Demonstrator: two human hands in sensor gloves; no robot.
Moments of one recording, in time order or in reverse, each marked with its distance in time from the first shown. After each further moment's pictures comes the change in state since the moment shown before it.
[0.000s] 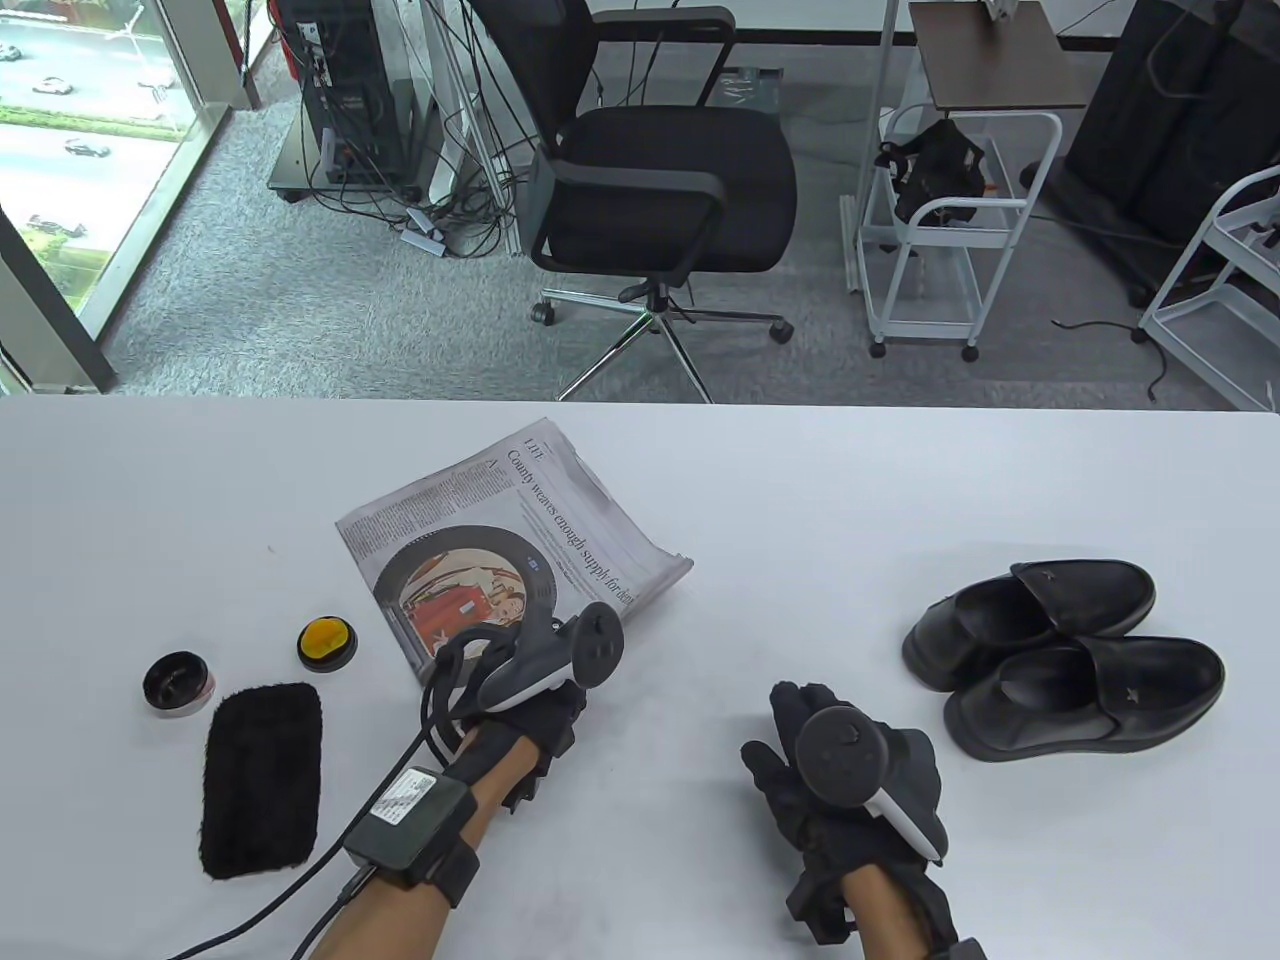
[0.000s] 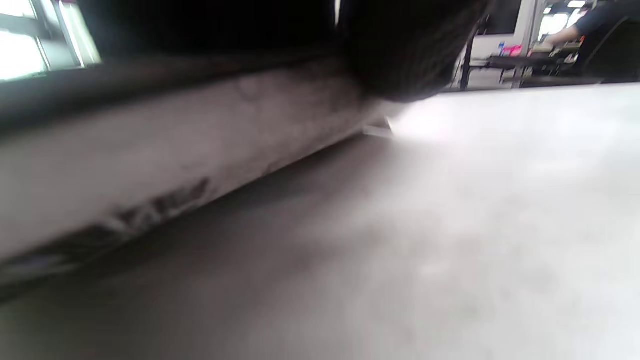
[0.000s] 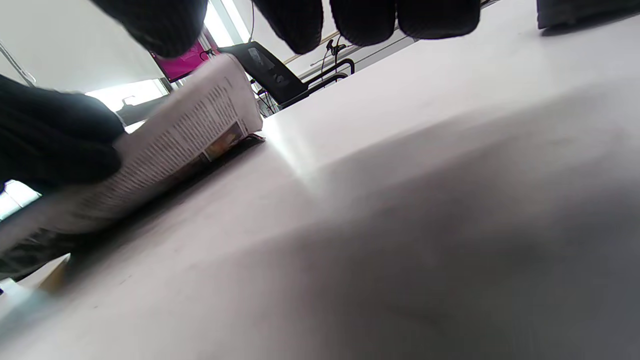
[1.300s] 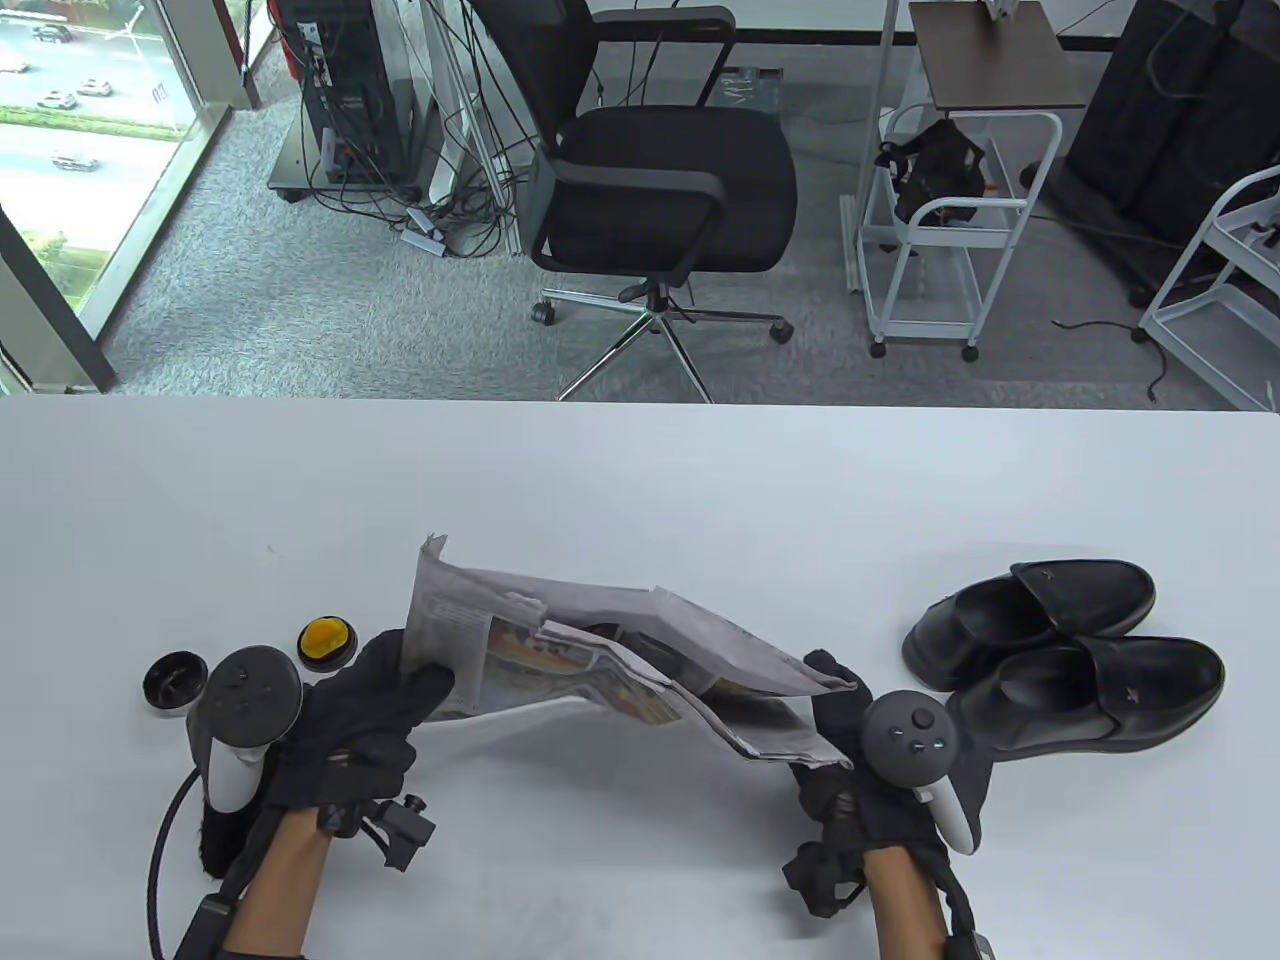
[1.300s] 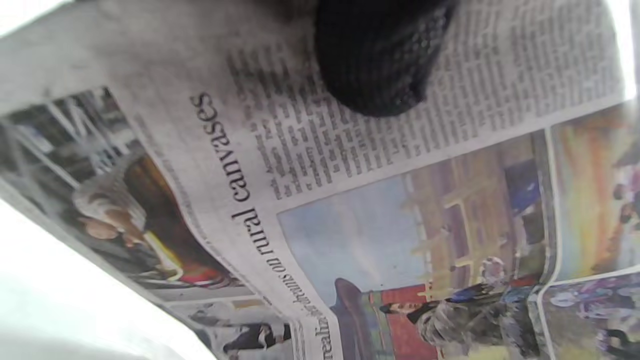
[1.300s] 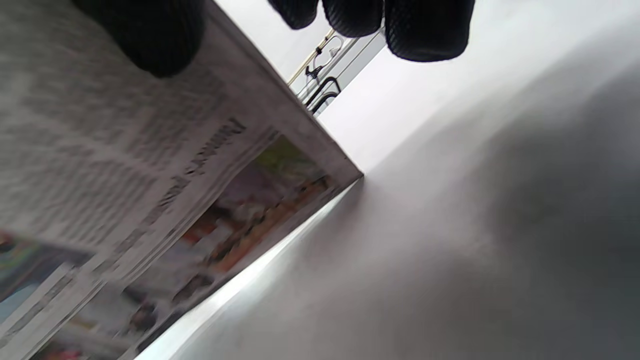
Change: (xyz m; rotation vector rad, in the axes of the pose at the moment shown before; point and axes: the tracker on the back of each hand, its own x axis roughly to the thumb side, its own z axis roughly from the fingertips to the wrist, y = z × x) left_hand -0.147 -0.019 0.095 0.312 -0.083 1.133; right_hand -0.028 -0.010 -0.008 -0.083 -0.019 -0.372
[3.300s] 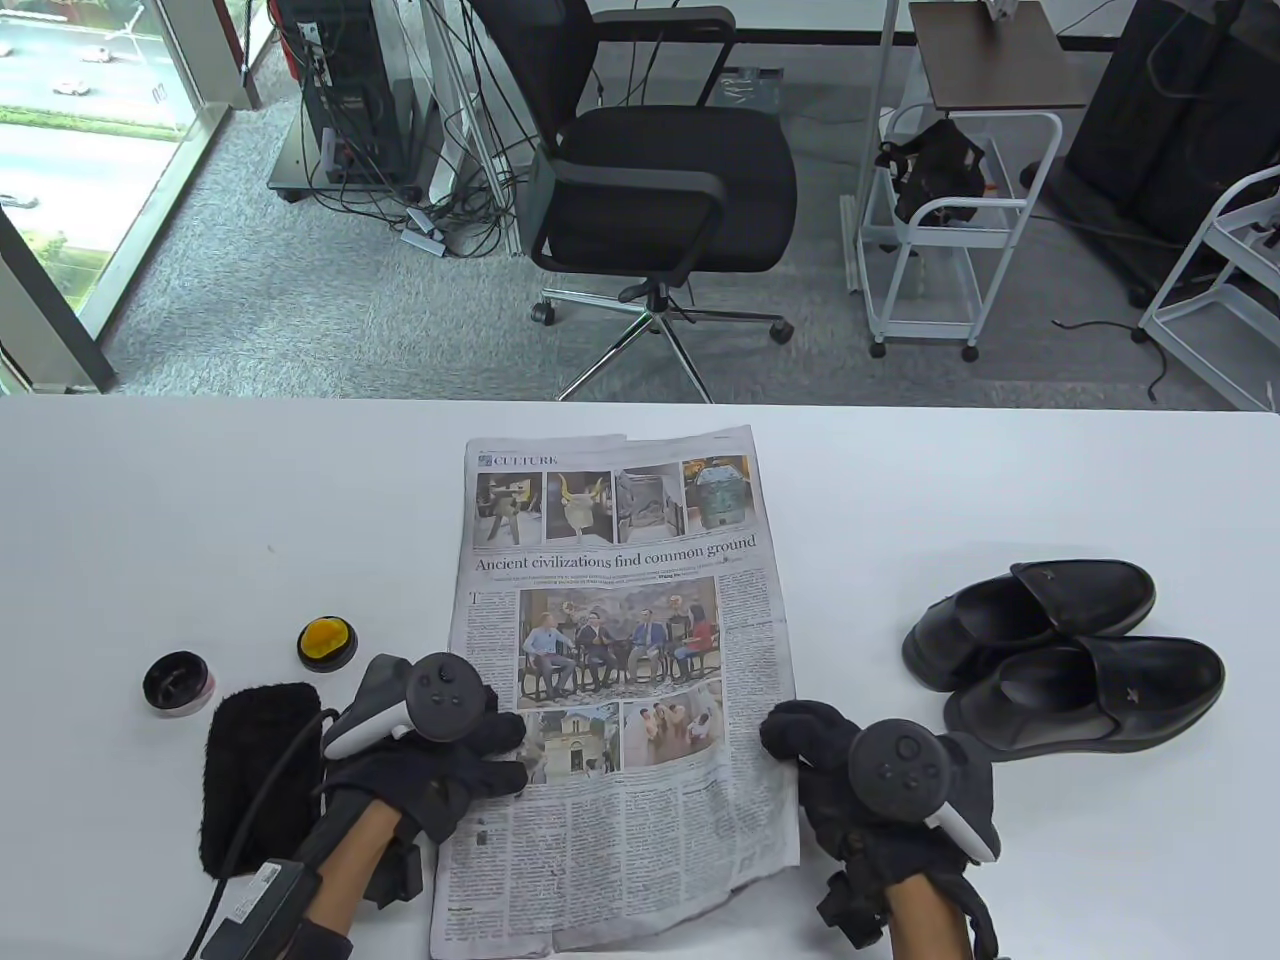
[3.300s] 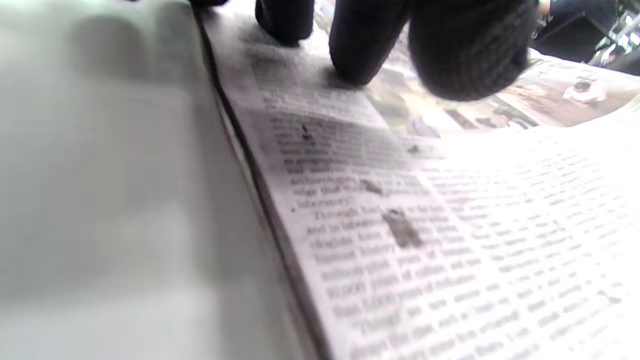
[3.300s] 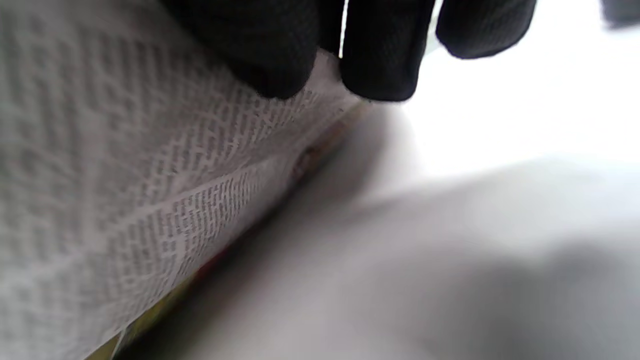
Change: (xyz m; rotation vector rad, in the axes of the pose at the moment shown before) left_hand -0.033 -0.091 -0.020 -0.728 0.196 -0.729; right_hand 0.013 -0.004 0.017 0.185 -0.130 0.296
